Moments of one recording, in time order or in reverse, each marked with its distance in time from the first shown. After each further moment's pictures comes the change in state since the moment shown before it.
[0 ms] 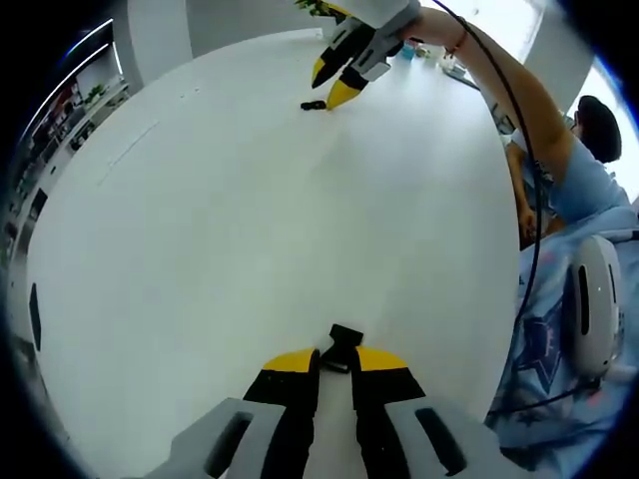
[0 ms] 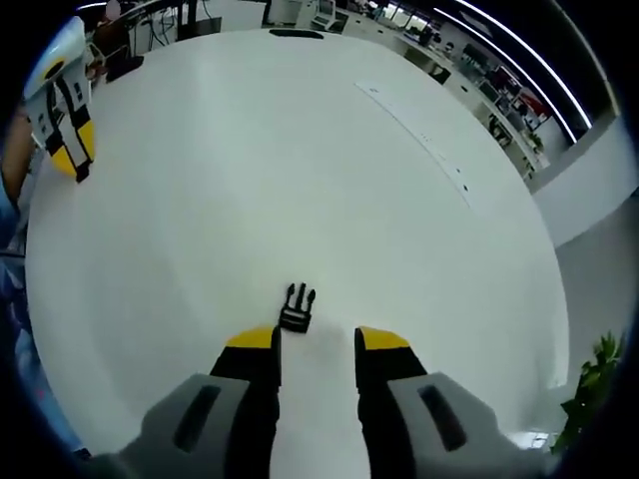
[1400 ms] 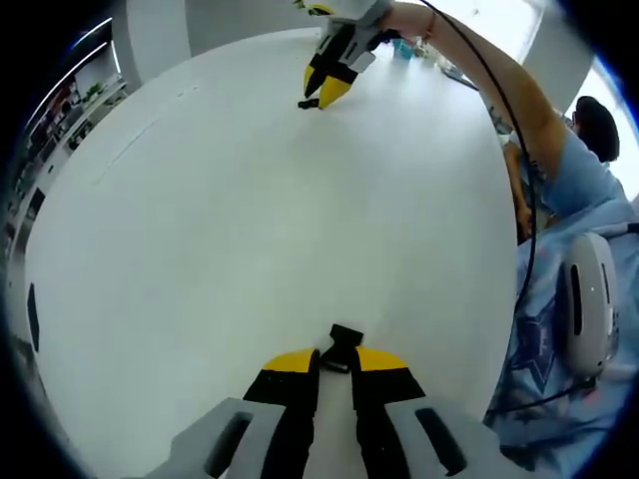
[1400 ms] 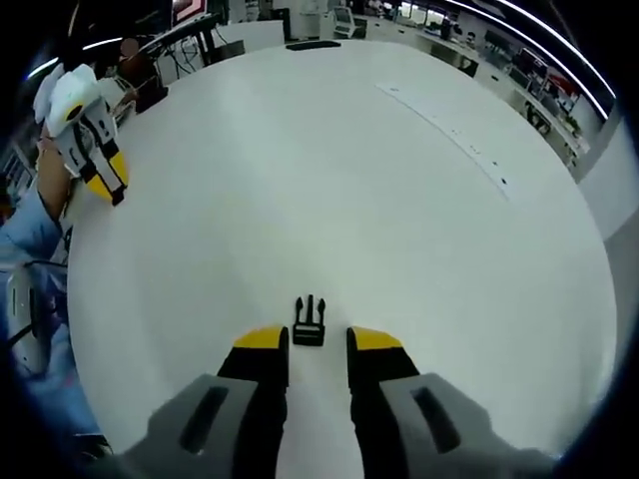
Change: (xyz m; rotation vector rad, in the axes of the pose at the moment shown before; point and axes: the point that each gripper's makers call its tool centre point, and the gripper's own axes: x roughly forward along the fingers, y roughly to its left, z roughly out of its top) left arm 0.000 -0.001 -0.001 0.000 0.005 -0.015; right arm 0.008 0.015 0.007 0.037 -0.069 0.276
